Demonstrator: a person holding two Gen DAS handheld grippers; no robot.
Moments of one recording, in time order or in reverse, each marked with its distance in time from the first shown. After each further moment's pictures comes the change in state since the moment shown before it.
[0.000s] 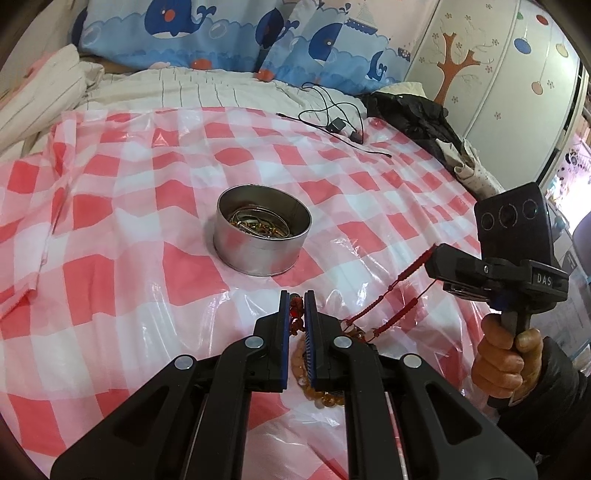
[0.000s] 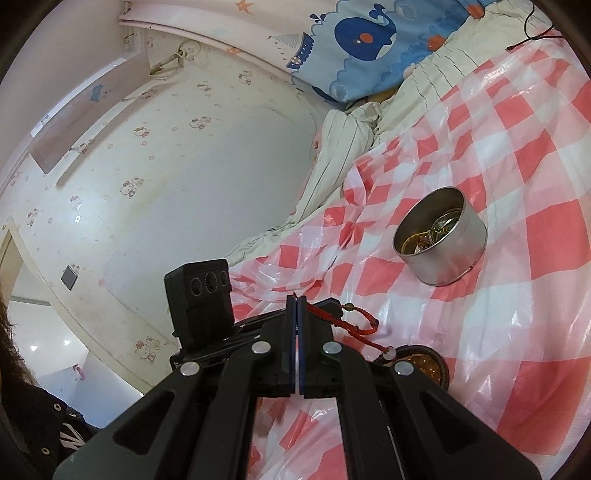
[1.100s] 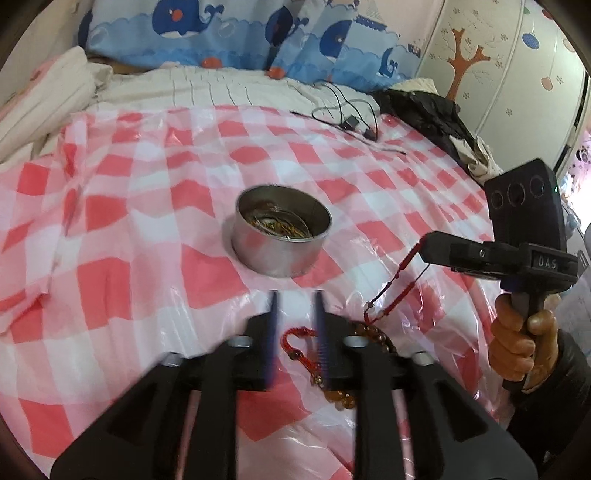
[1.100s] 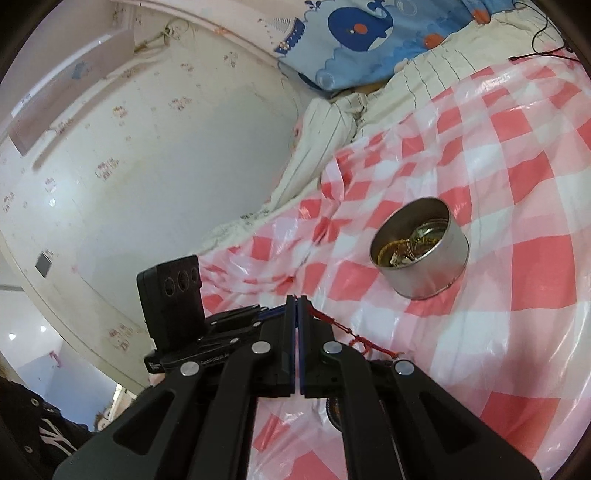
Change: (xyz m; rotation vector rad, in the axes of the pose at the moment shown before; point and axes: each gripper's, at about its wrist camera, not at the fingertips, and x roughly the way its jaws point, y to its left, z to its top) left arm 0.007 0.008 0.002 0.004 0.023 0.047; right arm 0.011 0.000 0.017 -0.049 0.077 -0.124
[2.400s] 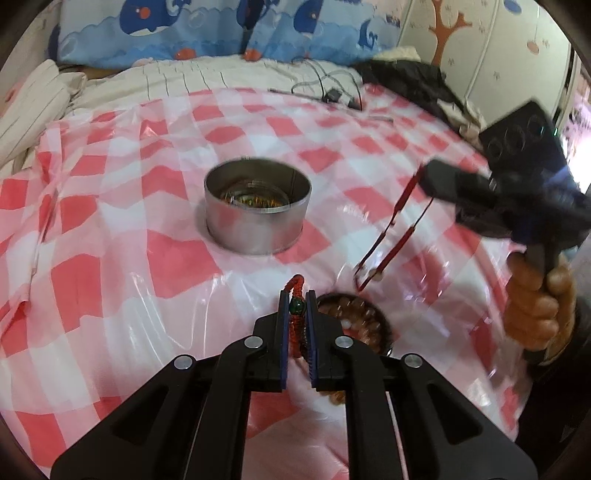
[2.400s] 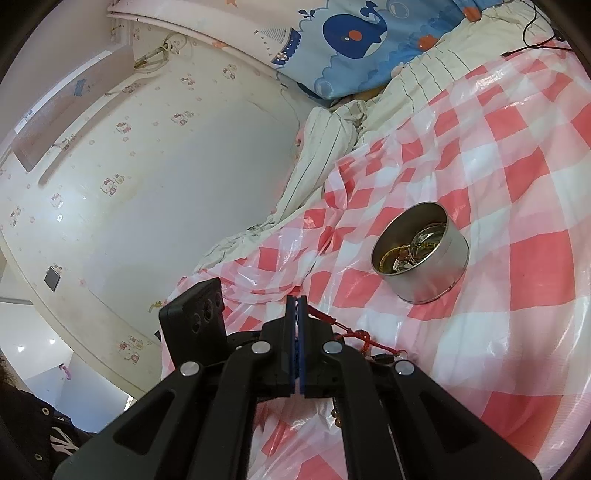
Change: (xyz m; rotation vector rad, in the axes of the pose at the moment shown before) left arm 0.016 -0.018 -0.009 0.088 0.044 -0.009; right arm -0.011 -0.003 0.002 0.043 -0.058 0.049
